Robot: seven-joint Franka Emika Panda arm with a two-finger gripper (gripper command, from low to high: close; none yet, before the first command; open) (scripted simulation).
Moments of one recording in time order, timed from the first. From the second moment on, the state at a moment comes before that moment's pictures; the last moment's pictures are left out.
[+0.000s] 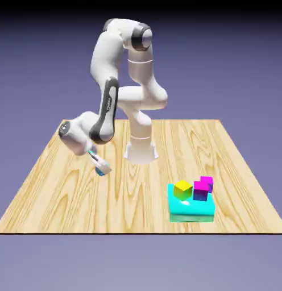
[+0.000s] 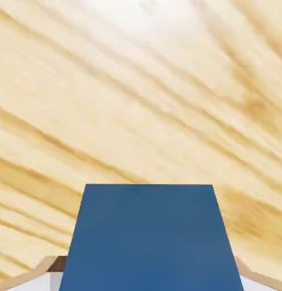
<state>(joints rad) -0.03 0.13 -0.49 -2.63 0.14 2.20 0.68</state>
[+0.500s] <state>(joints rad) 0.27 0.06 0.05 -2.46 -0.47 2.21 0.07</state>
